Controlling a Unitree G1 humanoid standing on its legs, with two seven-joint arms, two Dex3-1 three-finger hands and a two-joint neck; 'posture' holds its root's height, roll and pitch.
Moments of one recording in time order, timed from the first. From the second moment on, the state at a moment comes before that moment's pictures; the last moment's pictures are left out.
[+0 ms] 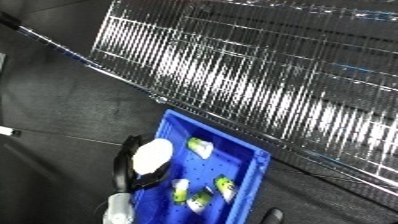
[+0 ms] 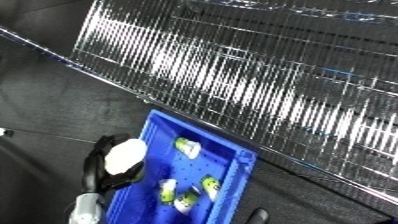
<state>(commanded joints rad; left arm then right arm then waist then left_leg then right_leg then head) -0.35 0.57 -0.03 1.15 -0.52 -0.55 0.33 -0.27 -0.36 0.40 1.17 0.89 -0.19 0.28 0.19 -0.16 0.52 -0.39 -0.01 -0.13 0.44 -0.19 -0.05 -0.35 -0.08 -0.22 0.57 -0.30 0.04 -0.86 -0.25</state>
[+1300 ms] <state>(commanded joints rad) -0.37 0.55 -0.05 1.33 -0.71 -0.33 -0.07 -0.27 -0.35 0.38 1.19 0.90 -0.14 0.30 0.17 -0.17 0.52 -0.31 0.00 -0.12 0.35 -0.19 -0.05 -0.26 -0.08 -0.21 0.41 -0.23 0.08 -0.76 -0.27</state>
